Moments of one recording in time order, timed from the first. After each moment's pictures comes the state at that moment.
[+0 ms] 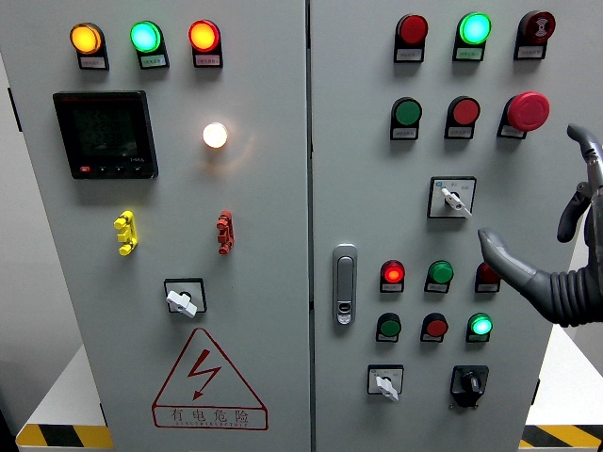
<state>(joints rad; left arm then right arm) -0.03 -0.09 0.00 -0.14 -0.07 -0.02 -0.07 0.58 0.16 1.56 1.90 -2.77 0.01 -0.21</state>
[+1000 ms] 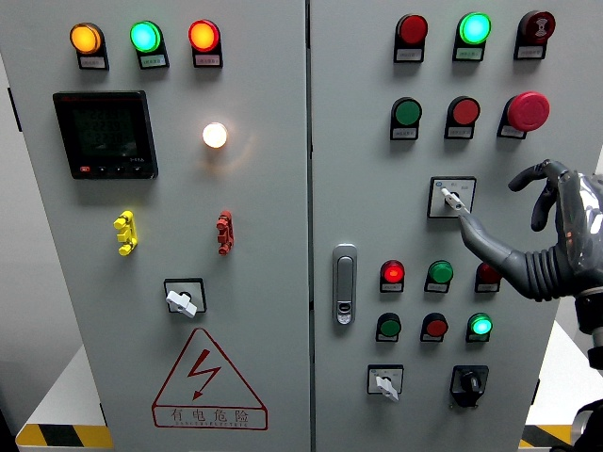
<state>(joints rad) -0.03 -0.10 0.00 -0.14 -0.07 -0.02 -0.07 0.70 0.16 1.56 1.77 -2.74 0.08 -0.27</state>
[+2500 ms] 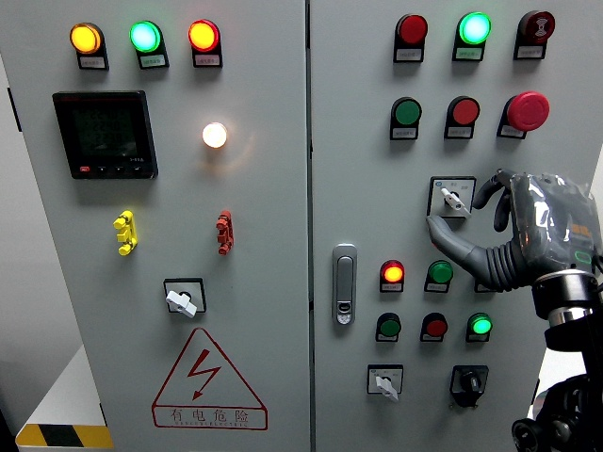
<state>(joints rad) -0.03 -0.09 0.00 -0.14 -0.07 -0.02 -0.07 0.77 0.16 1.52 1.61 -2.74 0.08 -0.28</state>
